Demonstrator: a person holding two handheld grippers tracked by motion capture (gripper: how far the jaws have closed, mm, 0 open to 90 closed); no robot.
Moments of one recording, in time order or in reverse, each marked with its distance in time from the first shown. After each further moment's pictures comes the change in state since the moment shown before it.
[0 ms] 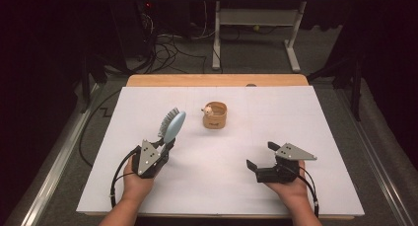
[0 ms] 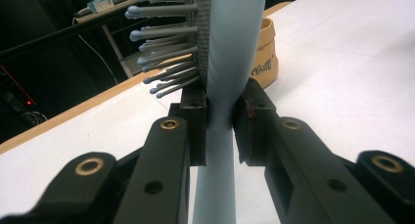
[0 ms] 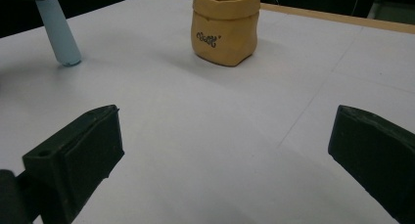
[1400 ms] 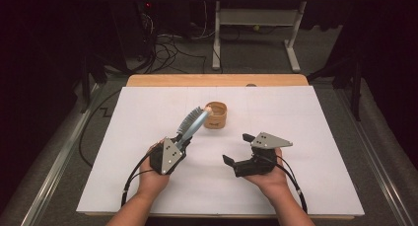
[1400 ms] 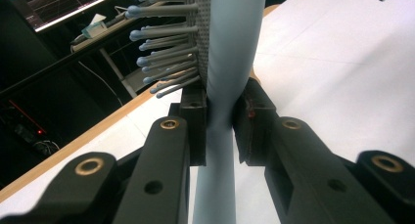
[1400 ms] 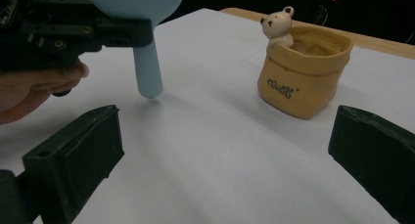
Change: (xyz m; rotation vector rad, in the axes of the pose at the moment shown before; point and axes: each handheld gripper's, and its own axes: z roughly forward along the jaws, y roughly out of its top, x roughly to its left) left arm -0.031 0.025 0.027 -0.012 0.002 0.128; right arm 0.039 0.047 0.034 -0.007 0.154 -0.036
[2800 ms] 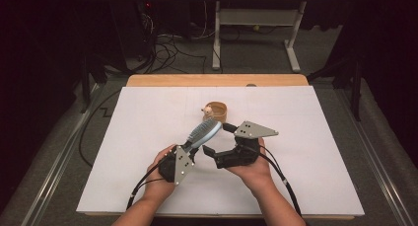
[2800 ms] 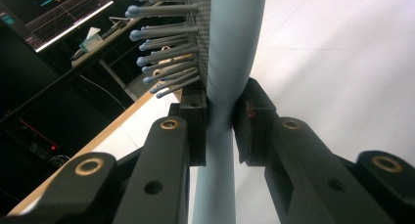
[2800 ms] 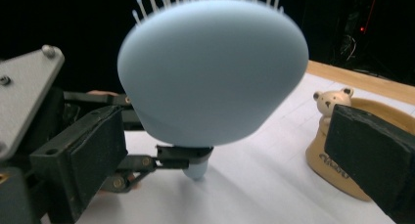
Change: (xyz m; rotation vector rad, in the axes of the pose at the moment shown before) left arm -0.028 0.004 0.001 0.014 0.007 0.119; right arm 0.029 0.048 0.021 -0.102 0.092 0.006
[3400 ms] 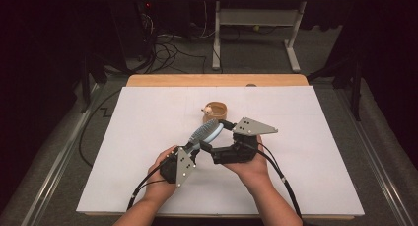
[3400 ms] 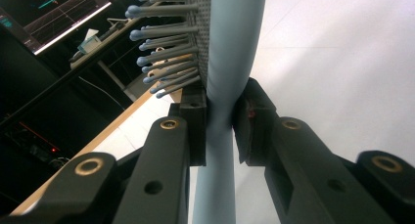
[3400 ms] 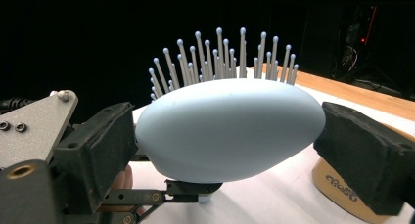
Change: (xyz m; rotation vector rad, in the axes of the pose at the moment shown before) left arm -0.004 0.000 0.000 -0.003 -0.003 0.014; right arm 0.004 0.011 0.002 -0.040 0.009 0.006
